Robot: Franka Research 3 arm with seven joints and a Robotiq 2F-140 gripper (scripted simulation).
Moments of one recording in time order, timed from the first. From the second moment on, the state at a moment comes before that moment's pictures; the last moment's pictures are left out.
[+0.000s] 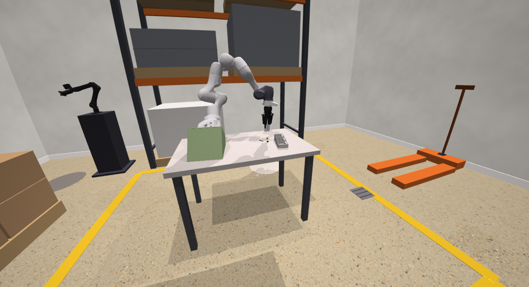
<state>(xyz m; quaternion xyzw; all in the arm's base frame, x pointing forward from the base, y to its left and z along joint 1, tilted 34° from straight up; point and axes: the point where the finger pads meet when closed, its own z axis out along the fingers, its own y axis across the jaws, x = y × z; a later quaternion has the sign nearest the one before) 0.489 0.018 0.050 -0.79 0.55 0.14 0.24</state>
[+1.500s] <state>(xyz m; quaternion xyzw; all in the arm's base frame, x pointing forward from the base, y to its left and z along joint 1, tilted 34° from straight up) 0.490 0.016 0.048 -0.93 0.23 0.02 0.29</state>
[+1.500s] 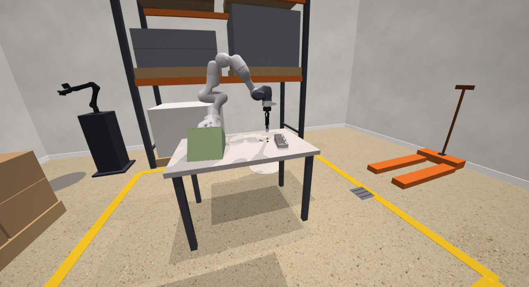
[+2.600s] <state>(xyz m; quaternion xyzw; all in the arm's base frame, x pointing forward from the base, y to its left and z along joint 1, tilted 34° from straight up) 0.490 0.017 0.047 -0.93 0.21 0.01 0.29</state>
